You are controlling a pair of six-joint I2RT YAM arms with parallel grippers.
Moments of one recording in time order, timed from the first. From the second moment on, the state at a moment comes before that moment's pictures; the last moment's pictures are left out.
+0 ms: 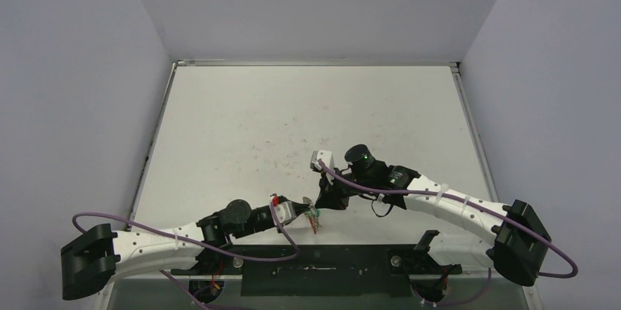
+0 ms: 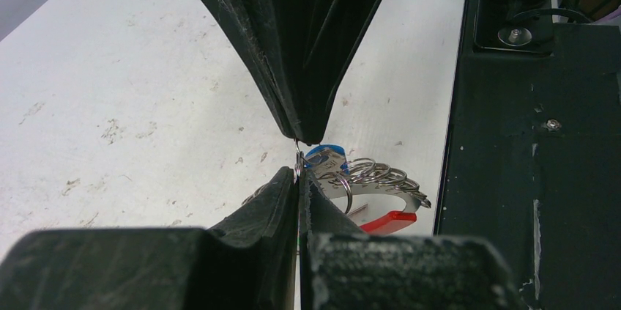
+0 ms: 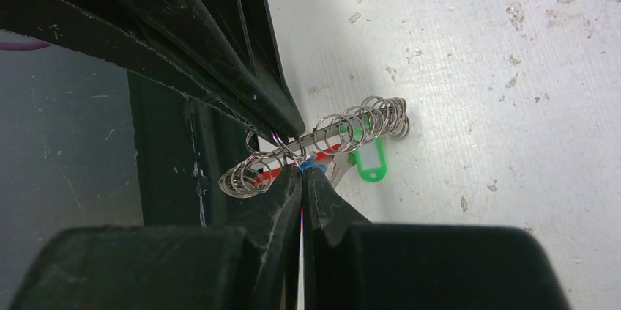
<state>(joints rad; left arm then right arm) -1.18 0.80 0.10 0.62 0.05 0.16 0.89 1.18 0.72 -0.24 -0.57 -0.06</state>
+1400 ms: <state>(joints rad) -1.18 0.76 0.10 0.59 0.06 0.14 0.88 0.91 0.39 0.11 -0.64 -0.28</state>
